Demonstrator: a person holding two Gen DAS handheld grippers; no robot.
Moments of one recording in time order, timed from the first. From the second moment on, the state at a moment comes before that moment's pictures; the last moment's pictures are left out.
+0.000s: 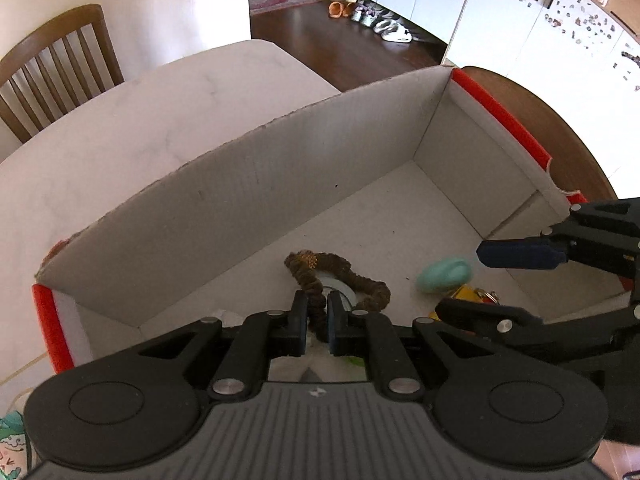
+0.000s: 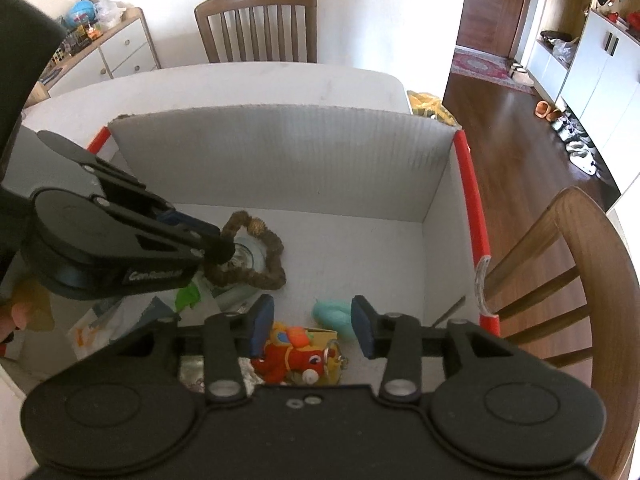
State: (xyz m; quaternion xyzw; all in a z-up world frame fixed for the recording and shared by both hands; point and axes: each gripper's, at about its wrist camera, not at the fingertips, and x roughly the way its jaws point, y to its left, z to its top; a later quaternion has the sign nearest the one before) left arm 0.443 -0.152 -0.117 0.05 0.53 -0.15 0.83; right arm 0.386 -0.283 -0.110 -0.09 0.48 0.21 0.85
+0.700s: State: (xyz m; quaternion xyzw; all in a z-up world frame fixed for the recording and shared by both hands) left arm 0.391 -0.128 -0.054 0.01 0.45 -0.14 0.88; right arm 0.344 -0.287 -0.055 -0.08 0.42 0.23 0.88
